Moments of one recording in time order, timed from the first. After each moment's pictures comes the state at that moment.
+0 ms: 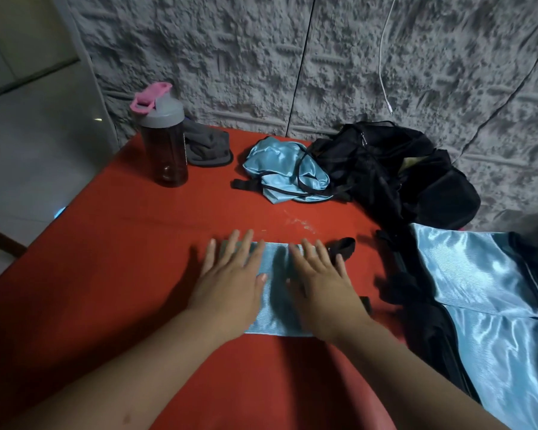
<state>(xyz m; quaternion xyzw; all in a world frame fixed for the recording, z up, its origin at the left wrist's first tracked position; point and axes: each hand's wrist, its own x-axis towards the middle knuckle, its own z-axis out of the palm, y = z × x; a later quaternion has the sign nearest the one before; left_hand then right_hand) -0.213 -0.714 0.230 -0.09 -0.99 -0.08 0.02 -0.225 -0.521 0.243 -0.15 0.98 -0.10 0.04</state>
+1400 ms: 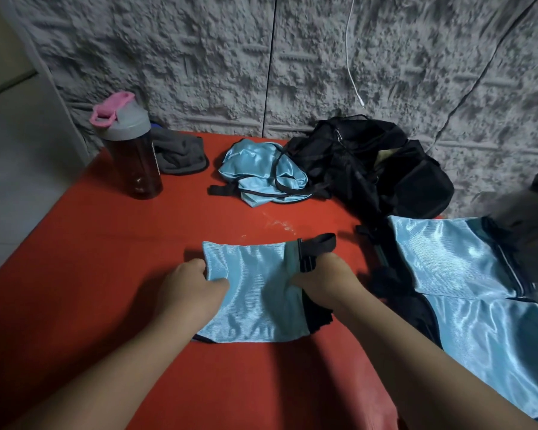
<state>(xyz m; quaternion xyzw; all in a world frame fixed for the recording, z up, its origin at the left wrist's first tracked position) -0.222 -0.726 0.255 0.18 -0.91 -0.37 -0.01 -0.253 -0.505 0.271 0.12 0.94 -0.29 0.14</state>
